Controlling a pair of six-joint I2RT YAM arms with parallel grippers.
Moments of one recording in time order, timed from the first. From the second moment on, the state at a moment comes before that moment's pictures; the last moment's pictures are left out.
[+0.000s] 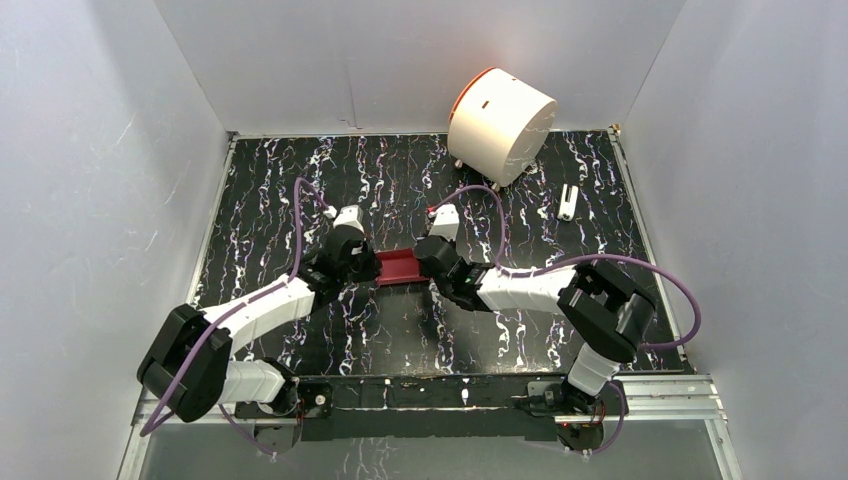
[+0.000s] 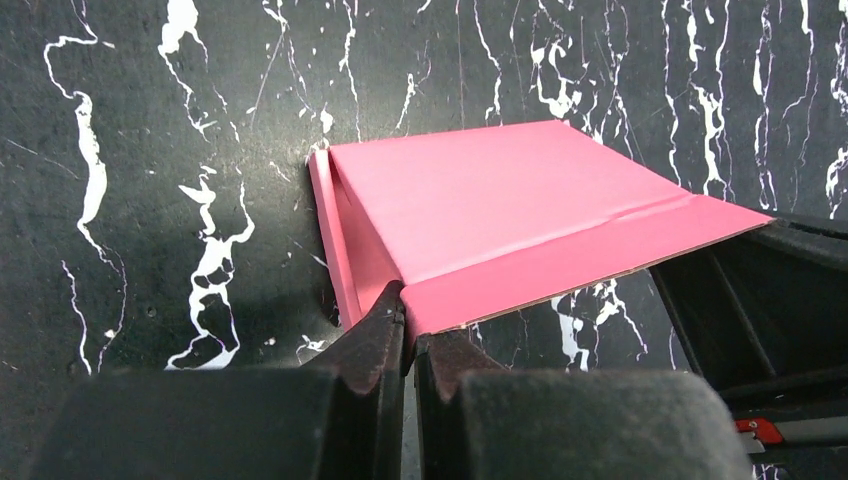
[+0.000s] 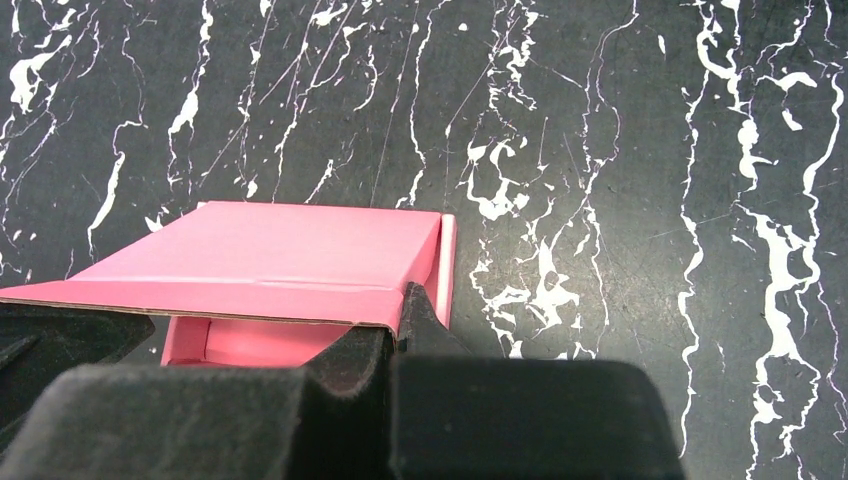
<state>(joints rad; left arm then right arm) -0.60 1.28 0.63 -0.03 -0.14 -0.63 1.02 1.67 0.87 0.21 0.58 0.57</state>
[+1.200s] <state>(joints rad) -0.65 1.26 0.56 -0.08 -0.23 -0.63 1.04 1.54 0.74 0.23 0.45 0.44</state>
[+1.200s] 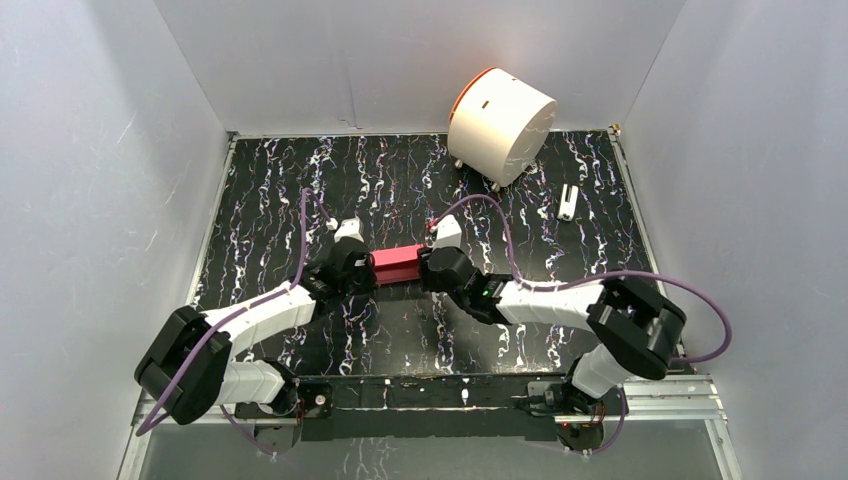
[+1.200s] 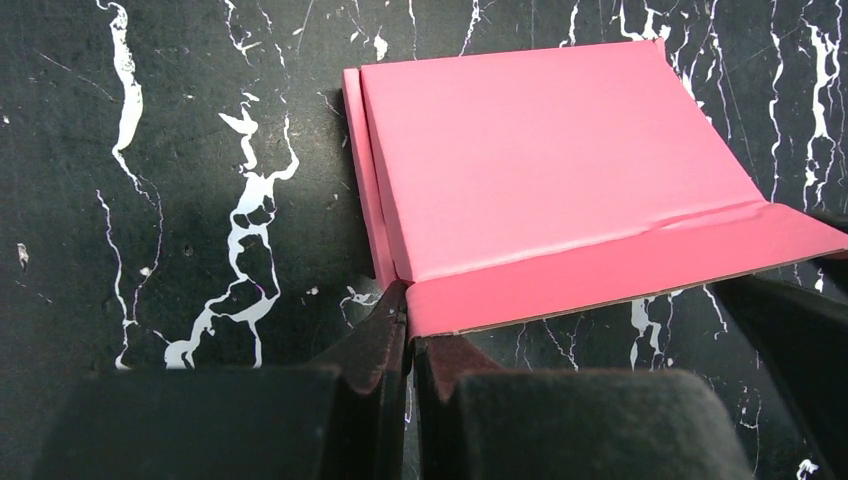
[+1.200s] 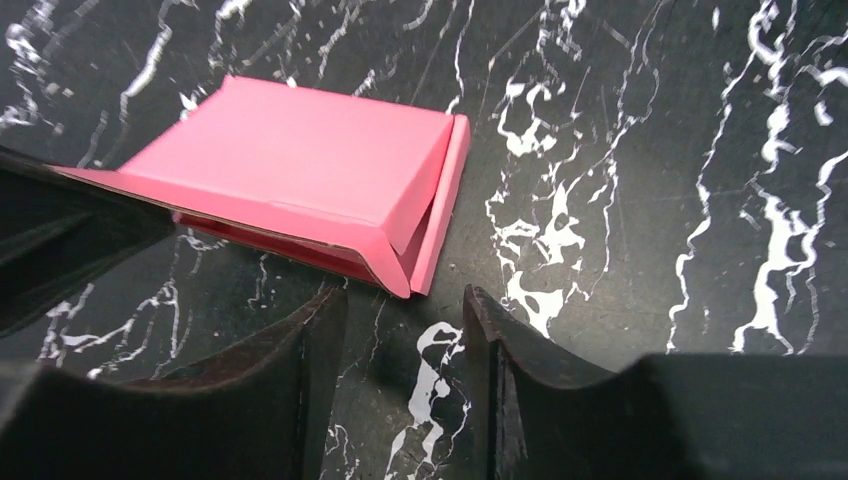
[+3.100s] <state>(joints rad) -0.45 1.10 0.56 -0.17 -0.08 -0.68 0.98 1.76 0.94 0.20 0.24 0.27</state>
